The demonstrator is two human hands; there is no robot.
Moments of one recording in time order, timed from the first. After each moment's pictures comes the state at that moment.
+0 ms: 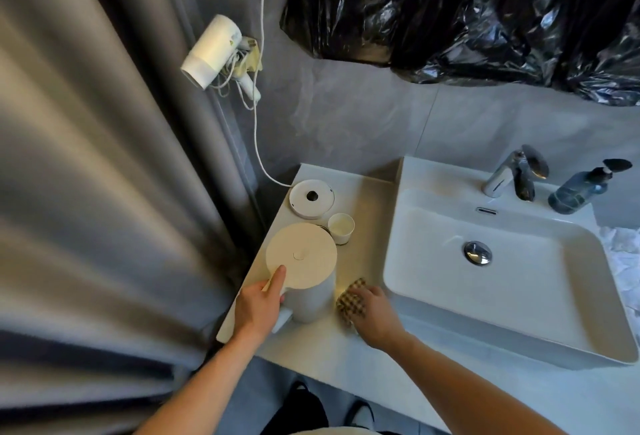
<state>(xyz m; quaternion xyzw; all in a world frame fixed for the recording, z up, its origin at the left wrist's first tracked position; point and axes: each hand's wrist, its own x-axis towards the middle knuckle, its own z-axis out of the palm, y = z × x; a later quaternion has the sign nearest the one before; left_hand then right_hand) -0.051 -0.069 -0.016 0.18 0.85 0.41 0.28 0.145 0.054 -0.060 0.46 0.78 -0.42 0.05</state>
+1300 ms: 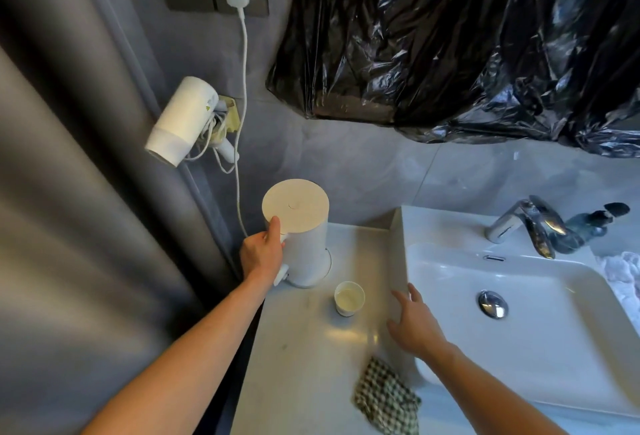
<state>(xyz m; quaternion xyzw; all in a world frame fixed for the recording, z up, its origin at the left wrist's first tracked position) -0.228 0.156 0.016 0.25 0.84 0.42 0.24 0.080 0.190 -0.057 0.60 0.75 -0.28 0.06</state>
